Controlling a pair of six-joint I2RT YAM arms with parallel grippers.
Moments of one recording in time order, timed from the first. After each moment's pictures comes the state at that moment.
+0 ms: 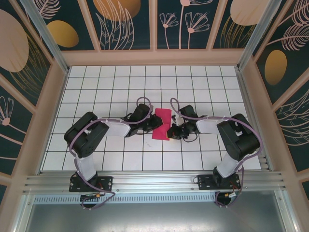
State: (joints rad) left arm -0.73 1.86 0.85 0.34 0.31 -1.09; right arm 0.51 1.67 0.71 -0.17 -0.62 0.52
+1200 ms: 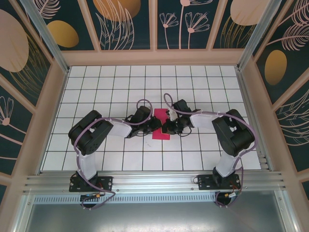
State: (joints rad) left arm -0.73 1.91 0.84 0.36 0.28 -1.09; right arm 0.57 1.76 0.87 -0.24 -0.59 0.52
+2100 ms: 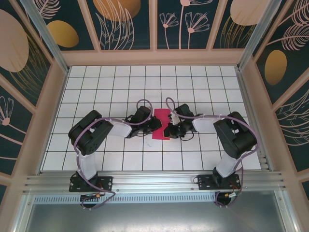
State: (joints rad) left arm -0.73 1.91 0.84 0.36 0.27 -1.08; right arm 0.56 1.71 0.76 -0.17 -0.60 0.52
